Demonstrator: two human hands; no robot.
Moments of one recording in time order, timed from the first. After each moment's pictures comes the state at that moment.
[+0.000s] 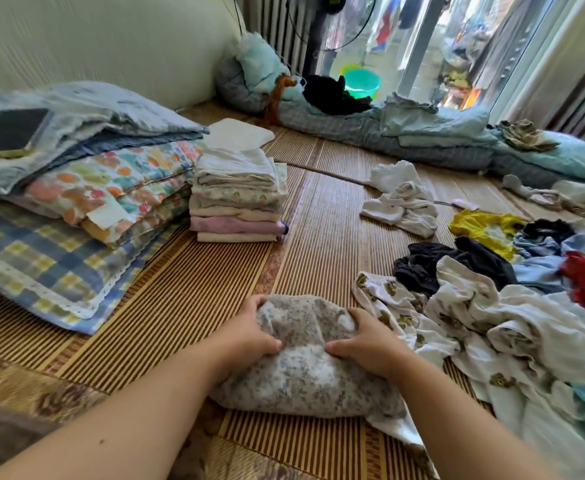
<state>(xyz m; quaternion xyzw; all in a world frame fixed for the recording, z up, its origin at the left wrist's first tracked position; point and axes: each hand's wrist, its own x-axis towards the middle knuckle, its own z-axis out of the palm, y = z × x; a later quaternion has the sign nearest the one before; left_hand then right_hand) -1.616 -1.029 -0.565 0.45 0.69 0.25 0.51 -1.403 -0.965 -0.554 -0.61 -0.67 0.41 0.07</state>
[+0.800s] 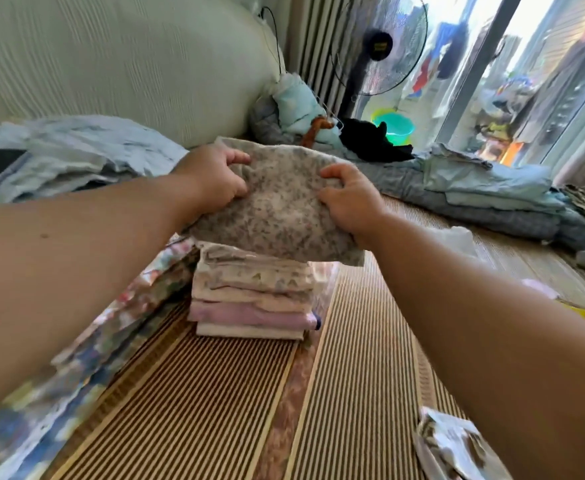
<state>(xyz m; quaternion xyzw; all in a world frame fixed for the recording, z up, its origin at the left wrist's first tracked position) -1.798 -0.807 -0.404 0.51 0.75 0.40 0.09 -1.614 -0.703 -0.412 -0.45 -0.78 0.29 0.34</state>
